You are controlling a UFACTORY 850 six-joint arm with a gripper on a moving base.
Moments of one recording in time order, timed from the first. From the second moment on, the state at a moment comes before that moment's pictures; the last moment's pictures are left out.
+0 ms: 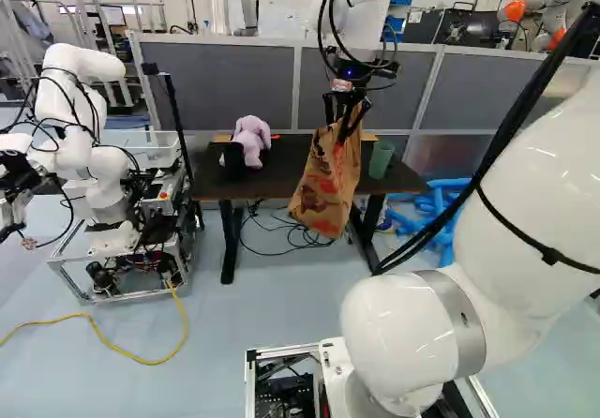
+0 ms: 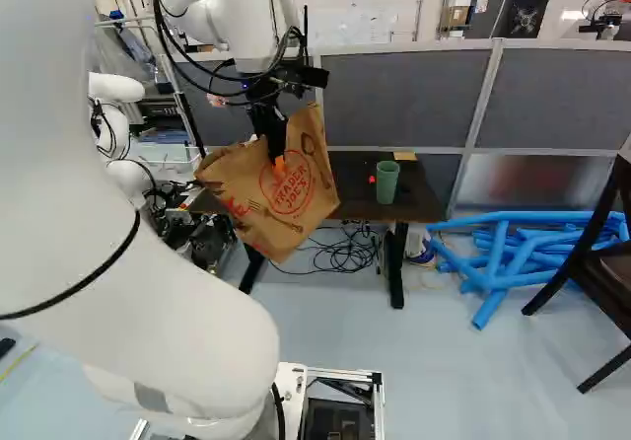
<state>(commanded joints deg) 0.3 6.5 -60.0 1.7 -62.0 34.9</state>
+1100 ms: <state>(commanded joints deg) 0.3 6.5 -60.0 1.7 -62.0 34.9</state>
